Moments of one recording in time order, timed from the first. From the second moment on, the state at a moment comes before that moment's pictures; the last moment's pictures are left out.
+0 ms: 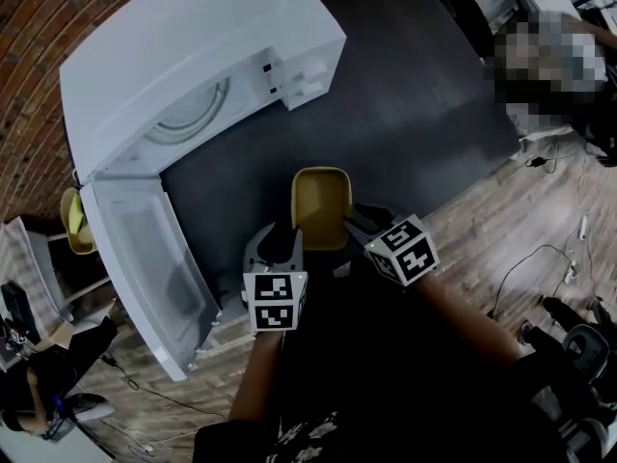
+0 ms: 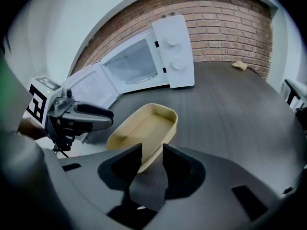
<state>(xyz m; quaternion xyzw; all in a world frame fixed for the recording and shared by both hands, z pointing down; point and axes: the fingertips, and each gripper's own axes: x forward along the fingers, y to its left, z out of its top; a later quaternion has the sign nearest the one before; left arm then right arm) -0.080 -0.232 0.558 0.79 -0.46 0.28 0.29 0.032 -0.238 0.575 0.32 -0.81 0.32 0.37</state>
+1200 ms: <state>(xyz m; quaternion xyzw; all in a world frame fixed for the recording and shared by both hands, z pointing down) -0.069 -0.234 0.601 0.75 -0.44 0.29 0.40 0.024 -0.245 0.588 0.24 -0.82 0.38 0.36</state>
